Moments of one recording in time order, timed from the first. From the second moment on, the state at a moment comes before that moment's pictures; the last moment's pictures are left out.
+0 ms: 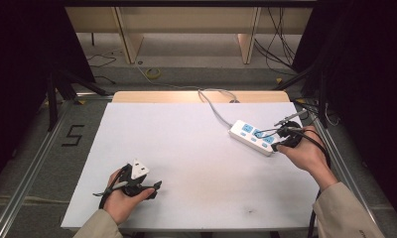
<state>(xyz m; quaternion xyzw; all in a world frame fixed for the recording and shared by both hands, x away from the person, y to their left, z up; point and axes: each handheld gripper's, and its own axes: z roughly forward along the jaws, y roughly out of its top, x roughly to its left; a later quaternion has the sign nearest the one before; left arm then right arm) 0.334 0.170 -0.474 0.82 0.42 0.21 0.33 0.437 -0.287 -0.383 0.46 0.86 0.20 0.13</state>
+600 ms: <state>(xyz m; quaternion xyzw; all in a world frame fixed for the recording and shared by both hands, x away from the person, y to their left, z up) 0.334 0.170 -0.474 0.82 0.42 0.21 0.33 0.446 -0.284 -0.381 0.46 0.86 0.19 0.13</state>
